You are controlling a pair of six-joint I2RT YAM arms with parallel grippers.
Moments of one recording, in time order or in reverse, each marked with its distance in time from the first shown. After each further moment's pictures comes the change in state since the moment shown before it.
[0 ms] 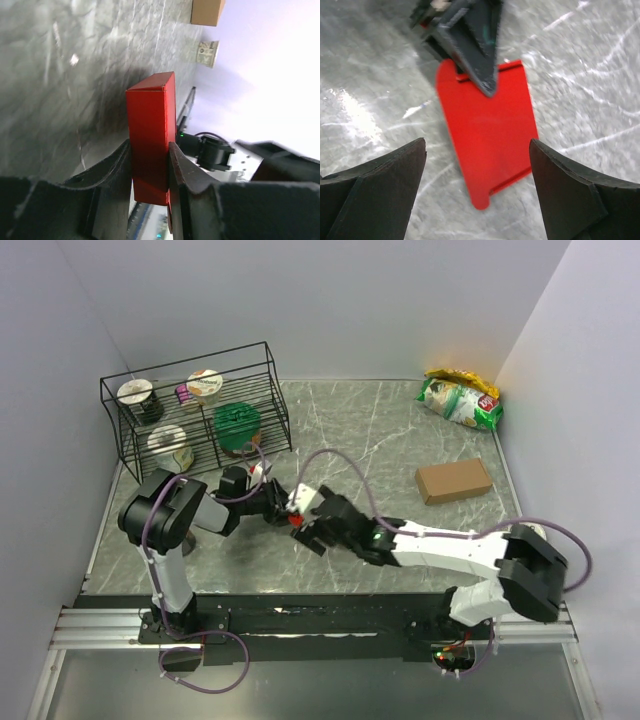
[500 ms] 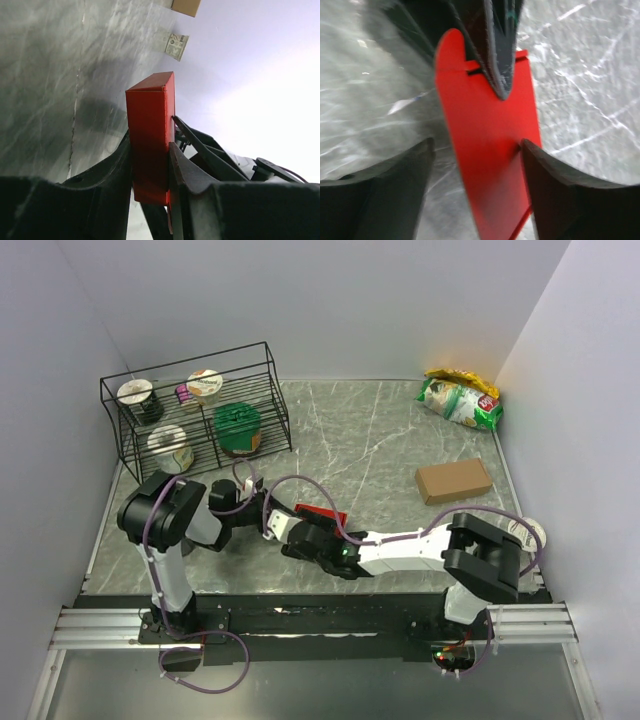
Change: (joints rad) left arm 0.042 0.016 -0.157 0.260 0.078 -0.331; right arm 0.157 0.270 0.063 0.035 0.277 -0.141
